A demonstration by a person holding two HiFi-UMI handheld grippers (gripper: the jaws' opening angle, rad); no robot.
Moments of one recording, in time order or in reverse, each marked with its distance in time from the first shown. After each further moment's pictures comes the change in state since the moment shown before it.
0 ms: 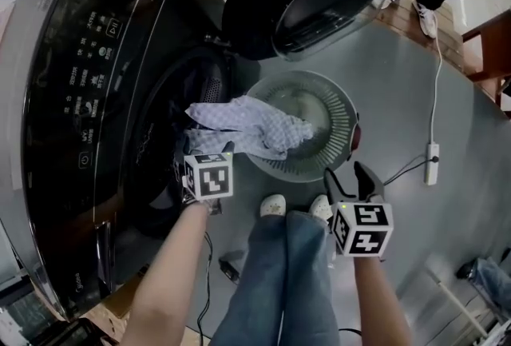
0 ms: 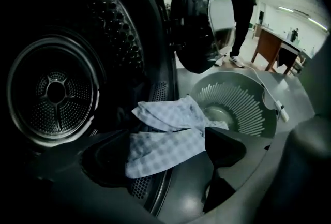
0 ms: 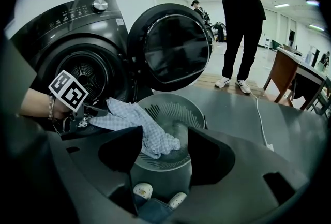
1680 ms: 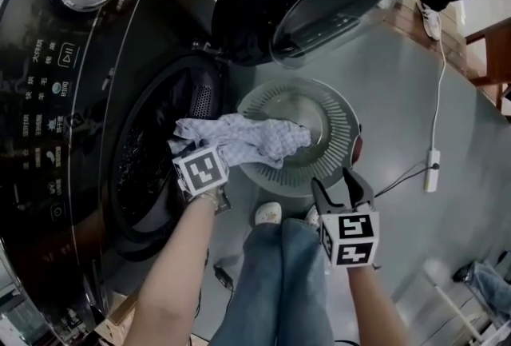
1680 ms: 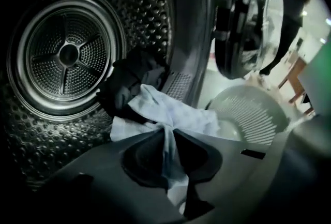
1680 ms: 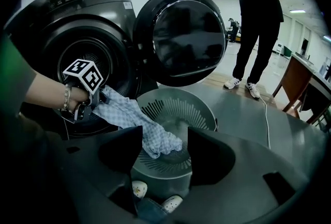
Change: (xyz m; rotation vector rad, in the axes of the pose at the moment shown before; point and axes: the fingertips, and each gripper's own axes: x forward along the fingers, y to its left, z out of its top) left arm 0.049 0.029 -0.002 -0.326 0.071 0.129; right arm 0.046 0.015 -0.003 -0.103 0.056 0.049
